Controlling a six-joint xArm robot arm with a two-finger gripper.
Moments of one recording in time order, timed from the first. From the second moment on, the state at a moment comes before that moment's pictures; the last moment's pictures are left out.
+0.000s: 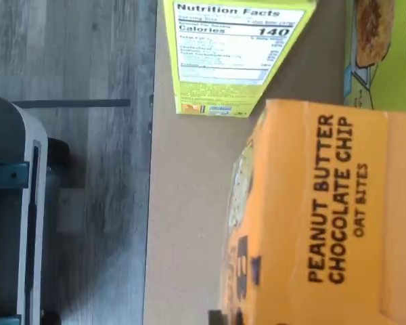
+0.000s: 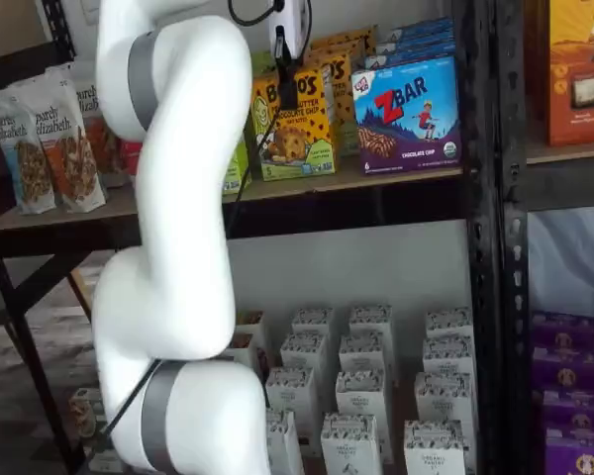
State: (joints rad) arm -0.05 0.16 -1.97 0.13 1.83 -1.59
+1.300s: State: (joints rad) arm -0.06 0.09 -1.89 0.14 1.80 -1.60
